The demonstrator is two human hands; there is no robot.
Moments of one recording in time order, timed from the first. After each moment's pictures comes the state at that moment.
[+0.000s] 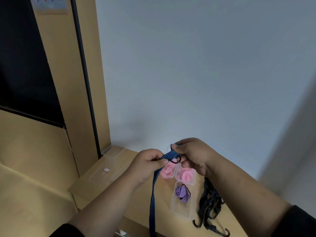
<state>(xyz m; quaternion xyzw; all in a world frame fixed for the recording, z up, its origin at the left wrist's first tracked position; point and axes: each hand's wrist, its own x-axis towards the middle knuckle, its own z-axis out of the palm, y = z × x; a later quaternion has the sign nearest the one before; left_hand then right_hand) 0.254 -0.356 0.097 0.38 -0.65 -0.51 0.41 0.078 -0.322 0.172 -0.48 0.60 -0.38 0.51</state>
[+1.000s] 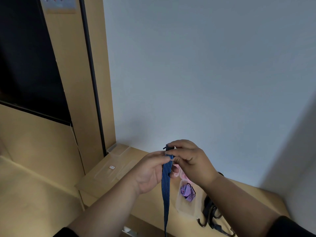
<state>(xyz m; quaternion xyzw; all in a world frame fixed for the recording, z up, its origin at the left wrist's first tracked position) 0.260 -0.335 0.106 0.22 -0.47 -0.76 0.40 0.083 -0.330 0.106 -0.80 0.38 -0.46 0.04</state>
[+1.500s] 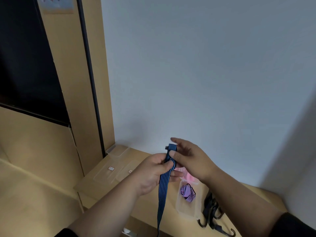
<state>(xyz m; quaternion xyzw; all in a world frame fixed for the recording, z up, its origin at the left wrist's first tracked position) 0.258 -0.333 0.103 0.28 -0.52 -0.72 0.36 0.086 -0.327 0.125 -0.63 0.49 -0.45 0.41</state>
